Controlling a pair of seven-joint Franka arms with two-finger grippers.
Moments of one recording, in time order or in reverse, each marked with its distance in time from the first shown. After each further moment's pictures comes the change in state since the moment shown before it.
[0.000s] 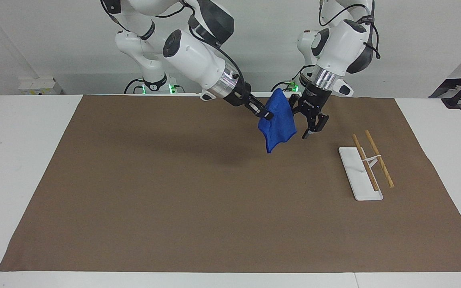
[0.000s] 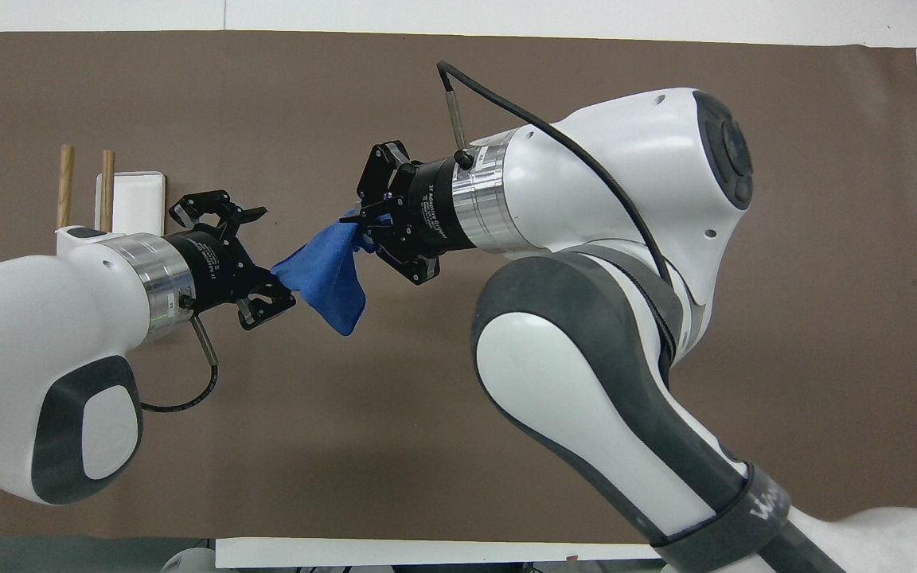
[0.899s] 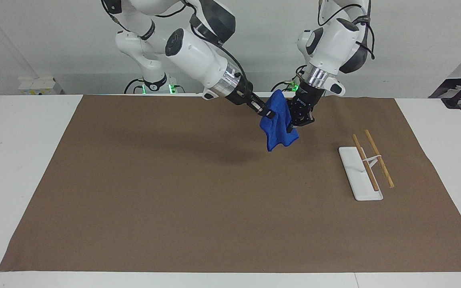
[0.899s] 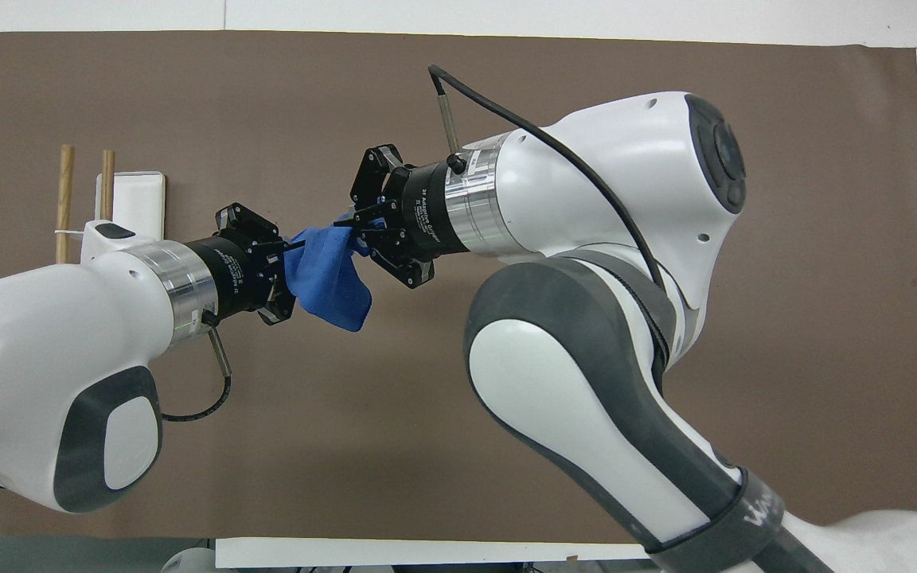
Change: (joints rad) left arm -0.038 0.004 -0.001 0.003 0.000 0.007 0.126; right arm 0.008 0.001 0.002 0.002 0.000 0.002 0.000
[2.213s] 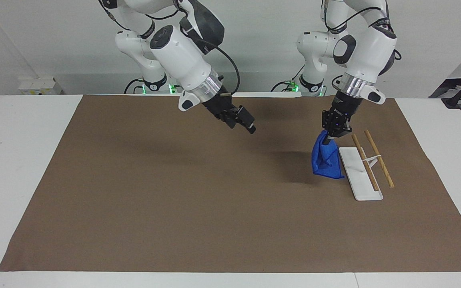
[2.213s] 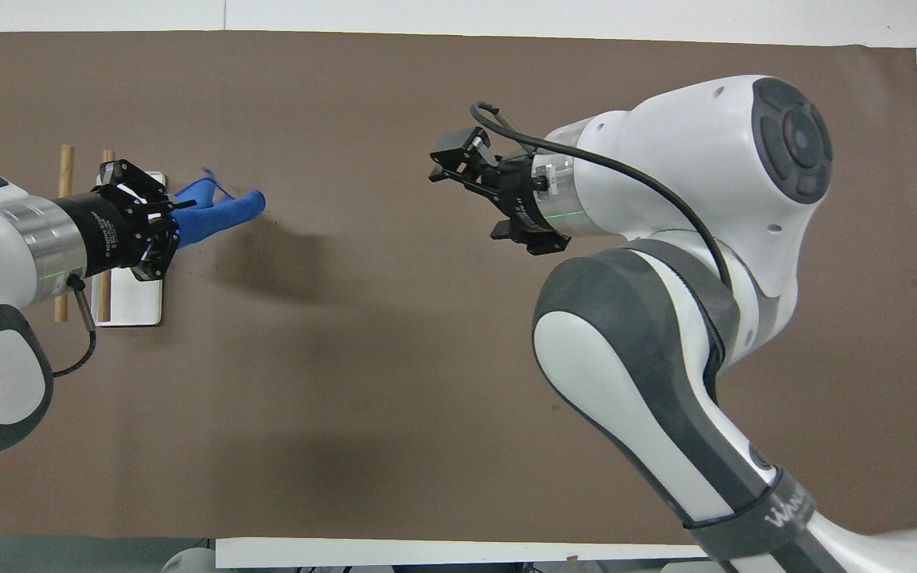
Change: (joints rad) left arm 0.247 0.019 0.019 0.008 0.000 -0.008 0.530; right arm 0.027 -0.100 -0.199 -0.094 -0.282 -0.109 -0.567
